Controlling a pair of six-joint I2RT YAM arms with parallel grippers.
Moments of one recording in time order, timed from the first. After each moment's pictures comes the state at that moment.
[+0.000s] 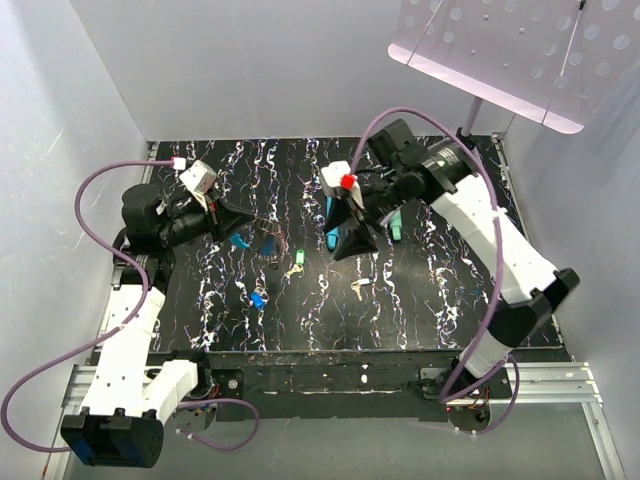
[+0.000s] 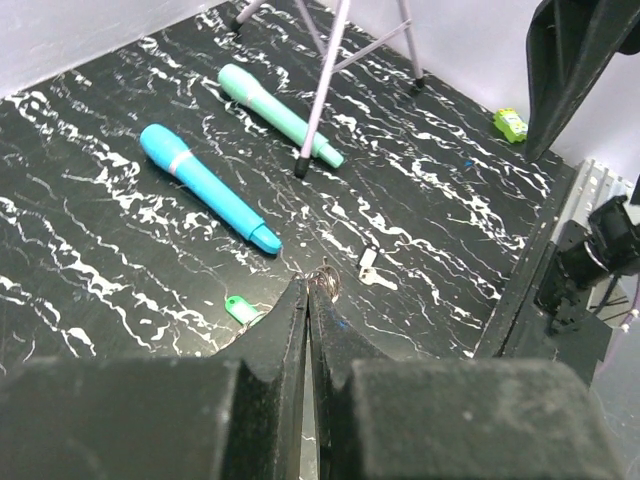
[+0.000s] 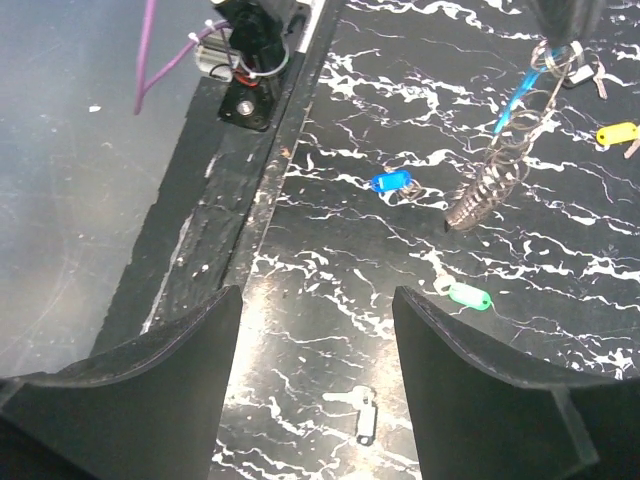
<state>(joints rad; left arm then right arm) -0.03 0.93 1.00 -0.30 0.91 -0.02 0.71 1.67 1.98 -1.31 -1.01 -0.87</state>
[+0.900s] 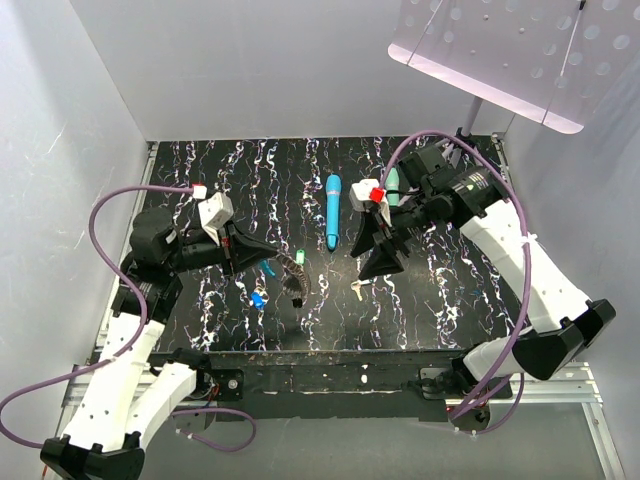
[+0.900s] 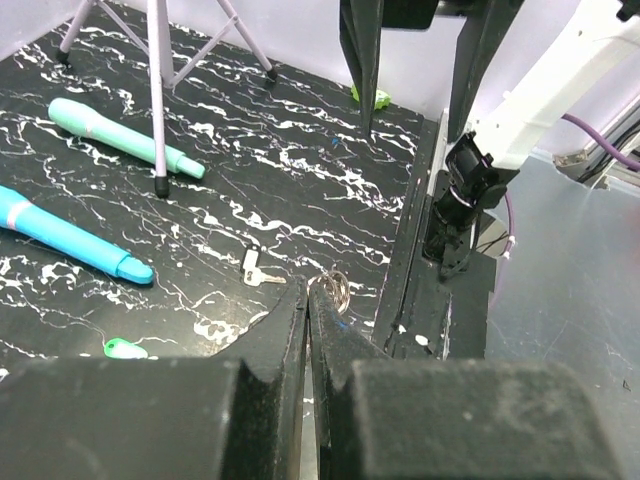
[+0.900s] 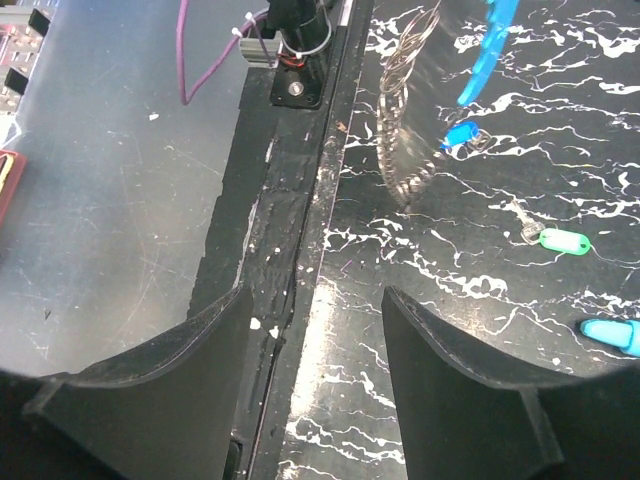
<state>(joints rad) -0.23 0.76 0.94 -0.30 1.03 -0.06 0.62 1.41 1.65 -1.33 -1.06 -0.81</state>
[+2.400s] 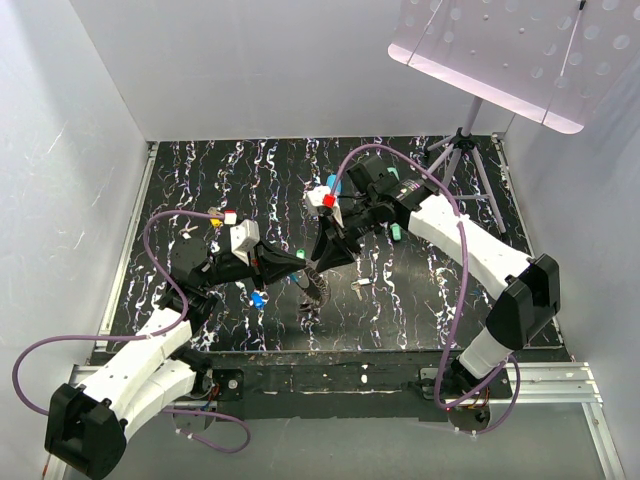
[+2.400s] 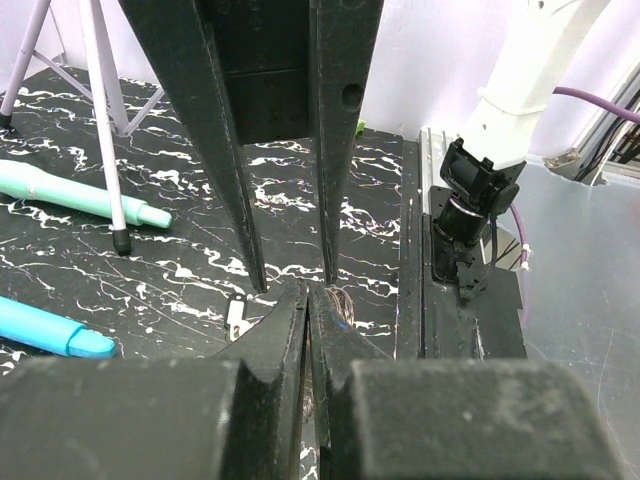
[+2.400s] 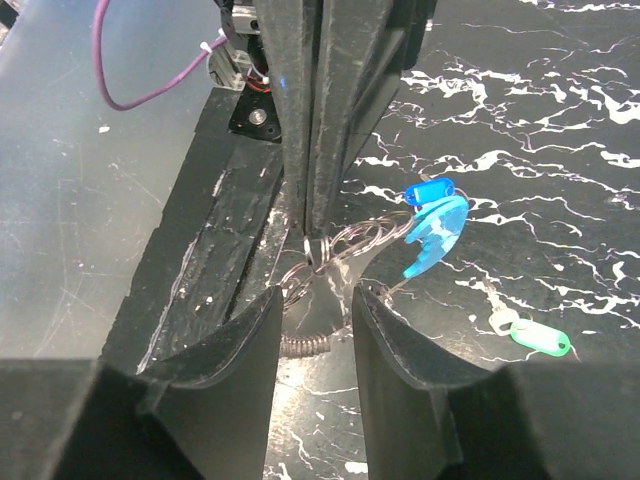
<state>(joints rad) -0.45 0.83 0.49 0.50 0.92 -0.23 0.73 1.60 1.53 -0.89 -1.10 -0.73</state>
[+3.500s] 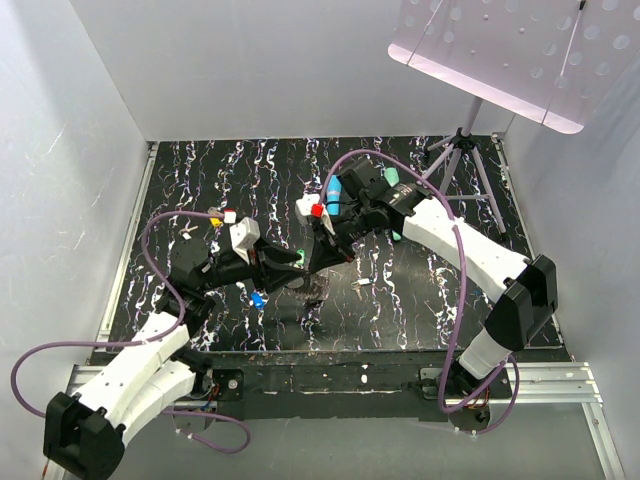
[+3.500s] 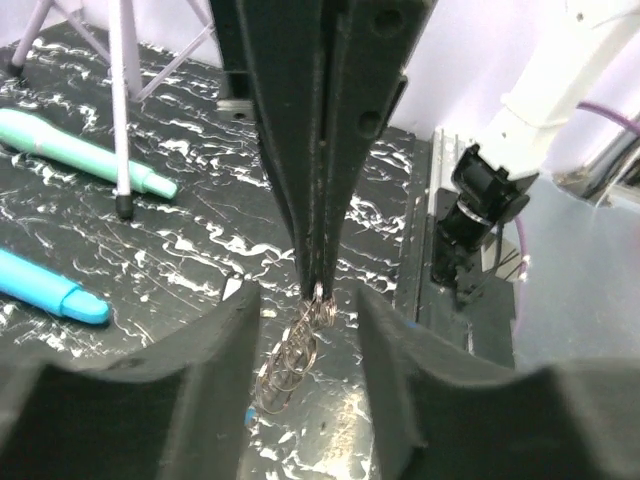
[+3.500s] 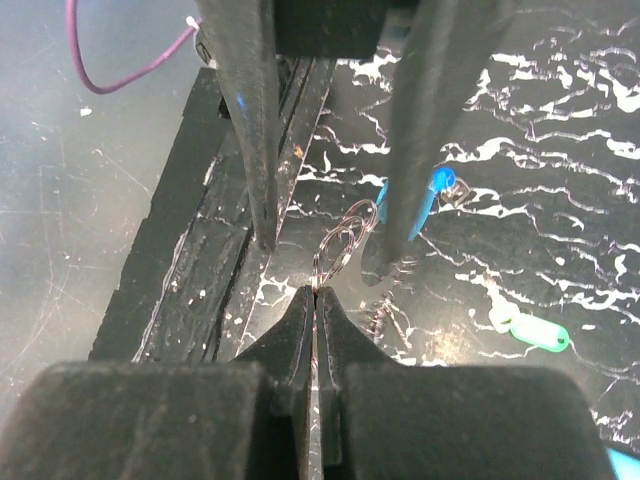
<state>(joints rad) -0.45 0.80 0.49 0.43 0.87 -0.25 0.79 1.61 1.54 -0.87 -1.03 -0.71</state>
